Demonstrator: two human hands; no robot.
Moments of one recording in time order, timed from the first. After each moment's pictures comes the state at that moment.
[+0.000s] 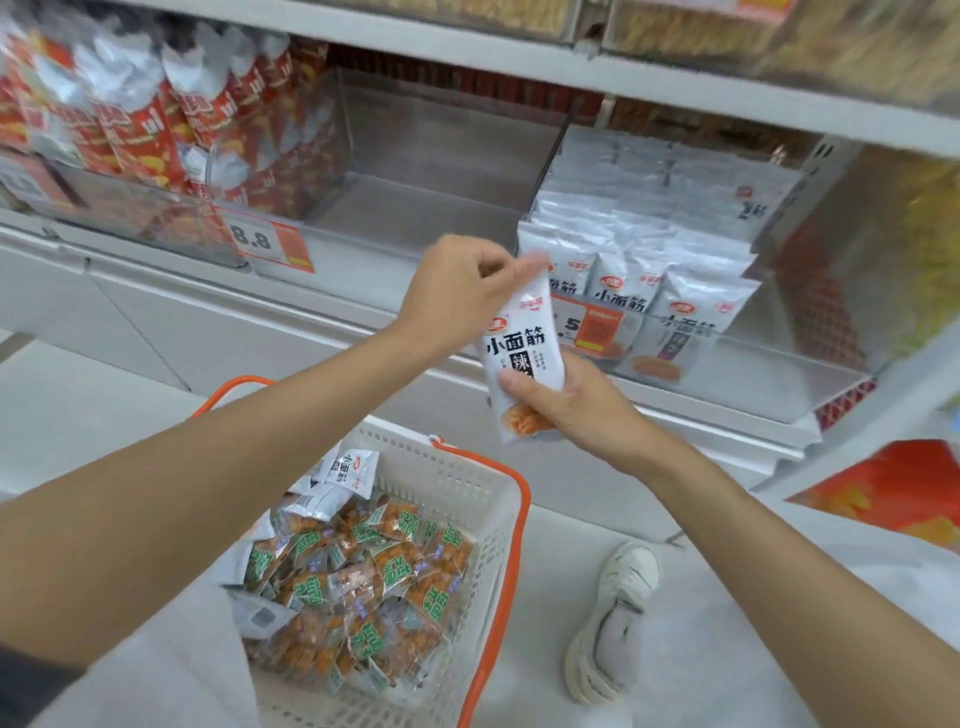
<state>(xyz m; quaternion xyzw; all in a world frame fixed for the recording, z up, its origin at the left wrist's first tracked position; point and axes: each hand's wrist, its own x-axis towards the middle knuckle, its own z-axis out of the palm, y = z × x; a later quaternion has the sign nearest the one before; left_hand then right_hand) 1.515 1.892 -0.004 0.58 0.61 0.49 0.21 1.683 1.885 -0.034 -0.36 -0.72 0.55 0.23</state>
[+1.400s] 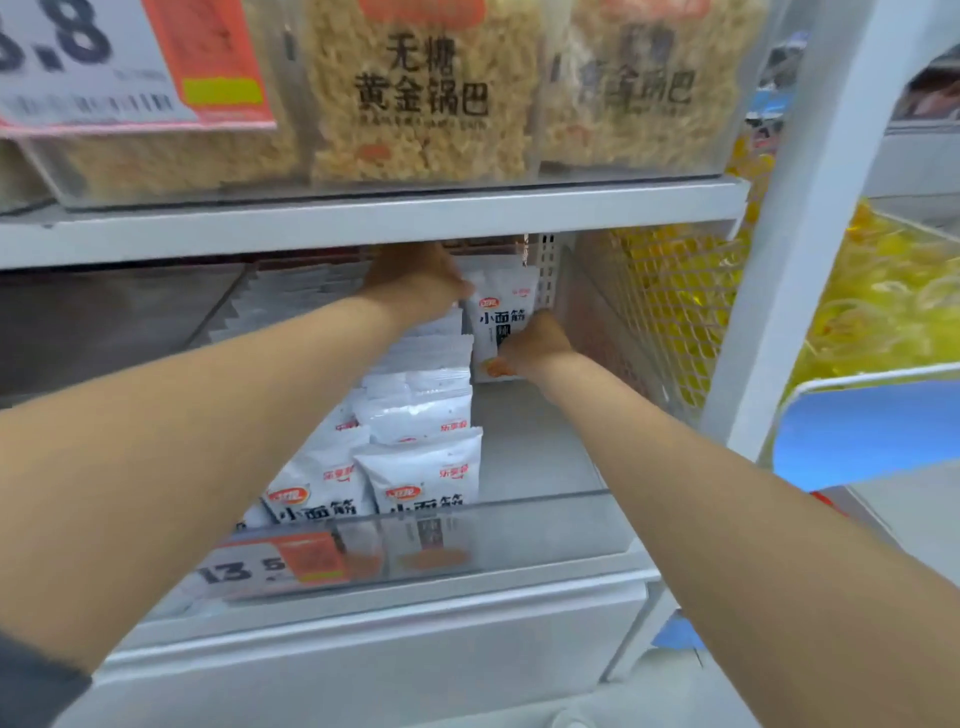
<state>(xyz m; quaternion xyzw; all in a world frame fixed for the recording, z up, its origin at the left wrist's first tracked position) 1.678 2.171 0.037 0.71 0.64 0.26 0.11 1.815 2.183 -0.044 -0.67 -0.51 0.39 0.37</state>
